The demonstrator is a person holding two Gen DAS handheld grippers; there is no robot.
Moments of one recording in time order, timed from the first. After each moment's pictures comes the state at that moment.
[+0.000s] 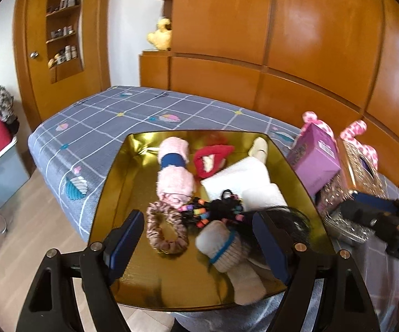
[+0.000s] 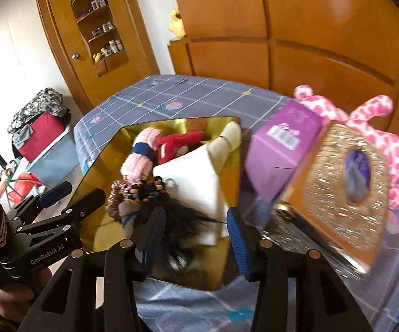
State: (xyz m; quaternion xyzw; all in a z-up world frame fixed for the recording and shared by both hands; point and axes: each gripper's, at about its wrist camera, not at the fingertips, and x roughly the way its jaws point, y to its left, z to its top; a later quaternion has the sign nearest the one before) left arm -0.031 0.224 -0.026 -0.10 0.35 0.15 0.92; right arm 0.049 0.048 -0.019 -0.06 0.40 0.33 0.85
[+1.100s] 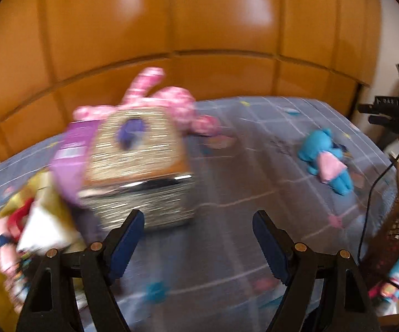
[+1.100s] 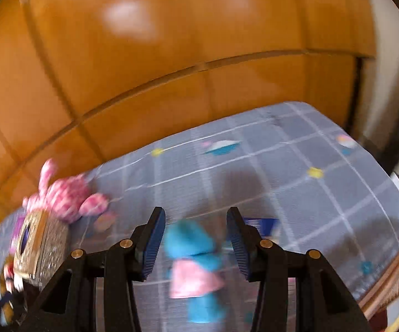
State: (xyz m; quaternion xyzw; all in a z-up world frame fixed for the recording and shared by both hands) left arm 0.016 -0.019 -0.017 0.08 0.38 -0.22 0.90; right arm 0.015 -0.398 0.014 0.19 0.33 -0.14 0.91
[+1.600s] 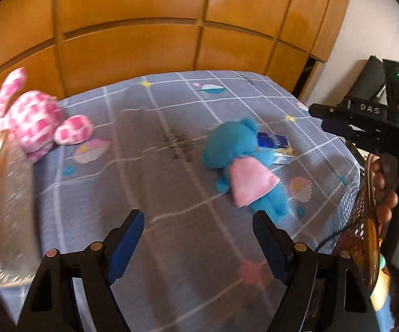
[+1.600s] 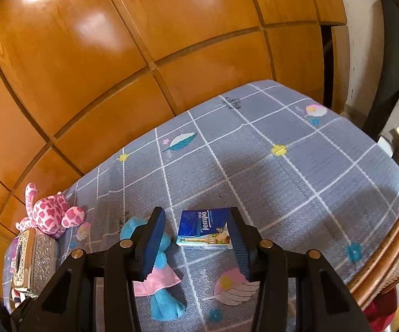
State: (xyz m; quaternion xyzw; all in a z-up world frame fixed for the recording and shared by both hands) left arm 0.049 -0.185 -0.039 0.08 0.44 -0.35 0.82; right arm -0.009 -0.451 -0.015 0.26 0.33 -0.16 0.89
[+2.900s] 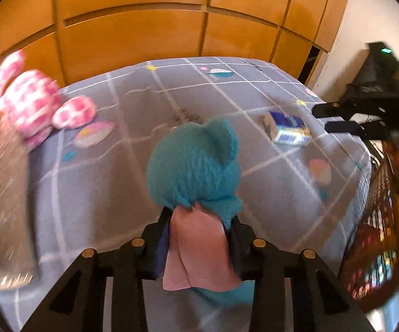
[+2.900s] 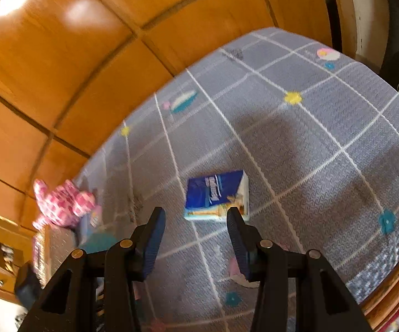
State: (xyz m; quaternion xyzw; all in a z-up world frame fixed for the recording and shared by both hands) left arm 0.056 -0.156 -0.072 0.09 0.45 -0.34 0.82; right arm 0.008 -0.464 -0.050 0.34 0.42 -0.13 0.83
